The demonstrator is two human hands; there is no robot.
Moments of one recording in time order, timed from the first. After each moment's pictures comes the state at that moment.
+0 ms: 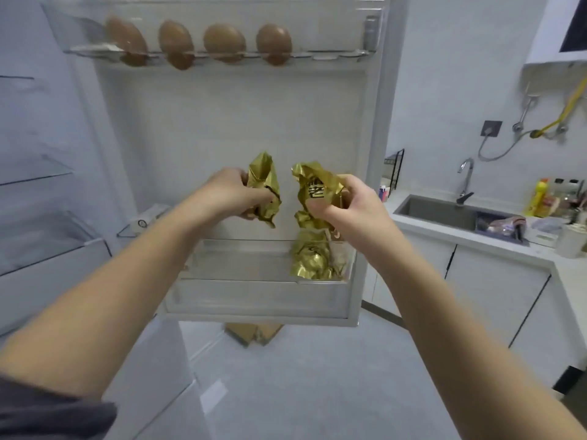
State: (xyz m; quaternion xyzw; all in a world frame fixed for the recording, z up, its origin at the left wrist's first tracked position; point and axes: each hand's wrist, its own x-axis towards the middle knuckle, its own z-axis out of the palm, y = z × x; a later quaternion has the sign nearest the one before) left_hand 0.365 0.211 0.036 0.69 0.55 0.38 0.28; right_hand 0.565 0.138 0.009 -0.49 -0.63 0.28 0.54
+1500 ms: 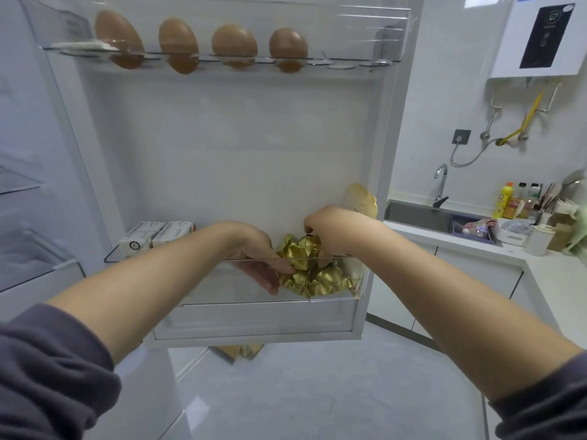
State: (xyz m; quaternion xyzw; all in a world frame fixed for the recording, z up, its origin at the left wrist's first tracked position) left_hand 0.375 0.277 -0.013 0.65 0.54 -0.02 0.54; right_hand 0.532 0.211 0.021 -0.64 -0.76 -0.06 -0.08
